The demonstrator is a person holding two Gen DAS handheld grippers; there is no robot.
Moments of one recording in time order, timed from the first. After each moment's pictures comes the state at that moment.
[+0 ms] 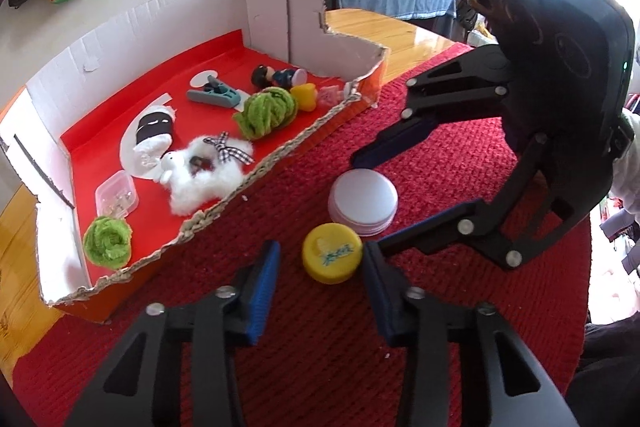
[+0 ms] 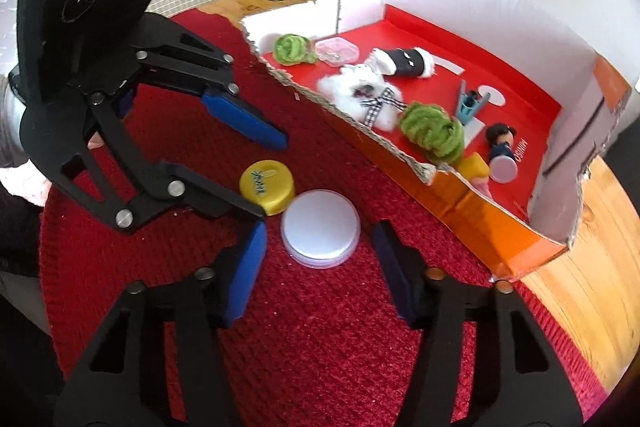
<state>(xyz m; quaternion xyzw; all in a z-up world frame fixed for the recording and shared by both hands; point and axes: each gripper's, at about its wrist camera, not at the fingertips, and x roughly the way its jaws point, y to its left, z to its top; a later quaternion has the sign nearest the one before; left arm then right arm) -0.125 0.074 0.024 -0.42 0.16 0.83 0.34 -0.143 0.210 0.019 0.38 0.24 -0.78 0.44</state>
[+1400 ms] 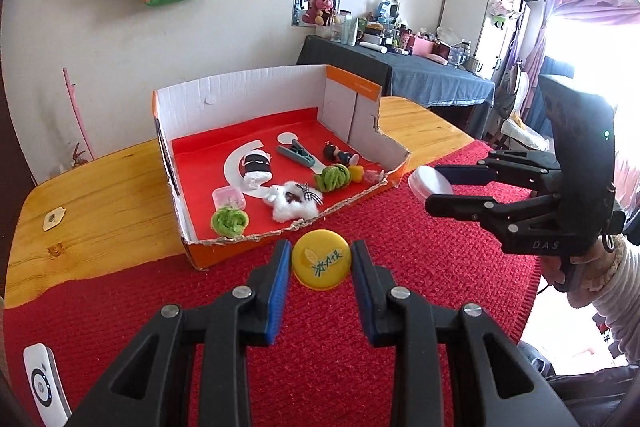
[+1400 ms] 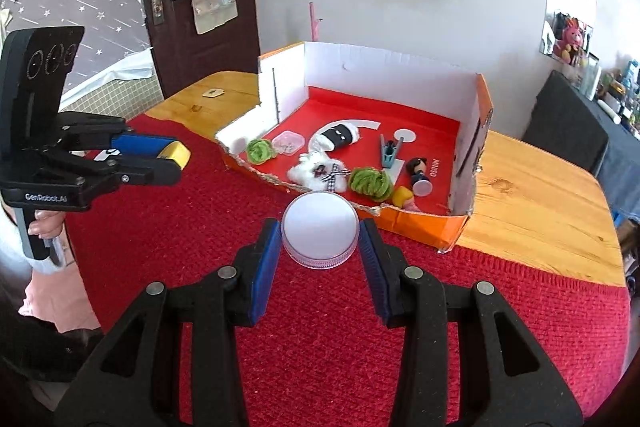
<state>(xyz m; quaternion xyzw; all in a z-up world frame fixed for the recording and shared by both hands) -0.076 -0.002 0.106 -0.35 0.04 0.90 0.26 -0.095 0.227 0.094 0.33 0.10 -0.89 0.29</state>
